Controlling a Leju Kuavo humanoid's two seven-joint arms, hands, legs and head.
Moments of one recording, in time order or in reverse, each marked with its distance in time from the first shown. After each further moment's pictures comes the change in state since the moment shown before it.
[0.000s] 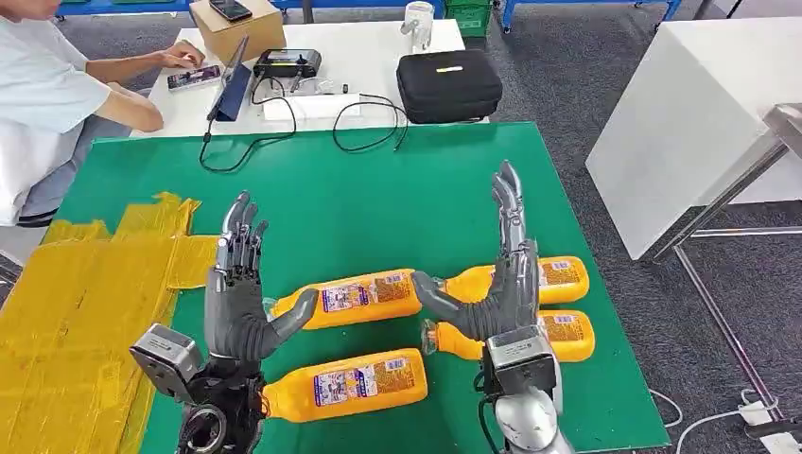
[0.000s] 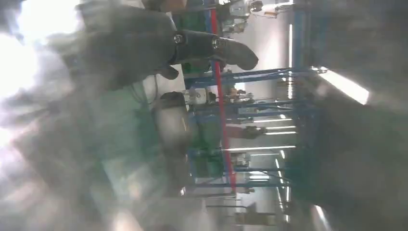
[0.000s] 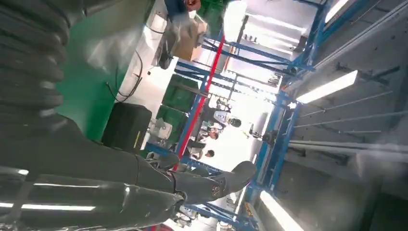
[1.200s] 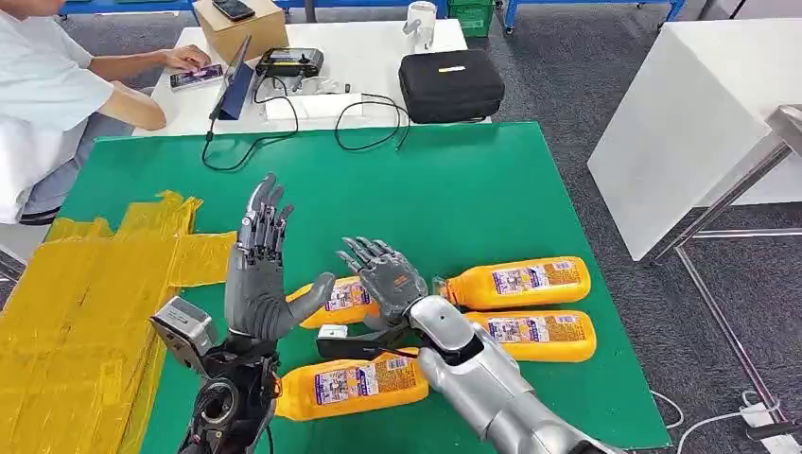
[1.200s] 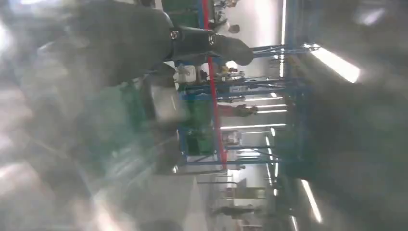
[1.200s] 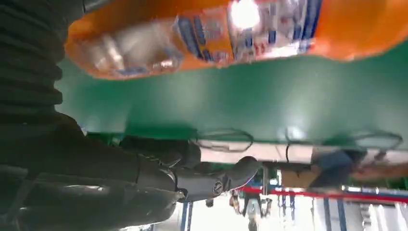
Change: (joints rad) left arm -0.106 -0.011 -0.015 0.097 0.069 -0.067 0.002; right arm -0.476 0.025 0.275 1.015 0.814 0.068 0.292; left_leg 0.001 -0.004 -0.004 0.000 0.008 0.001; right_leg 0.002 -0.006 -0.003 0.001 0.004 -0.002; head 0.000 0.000
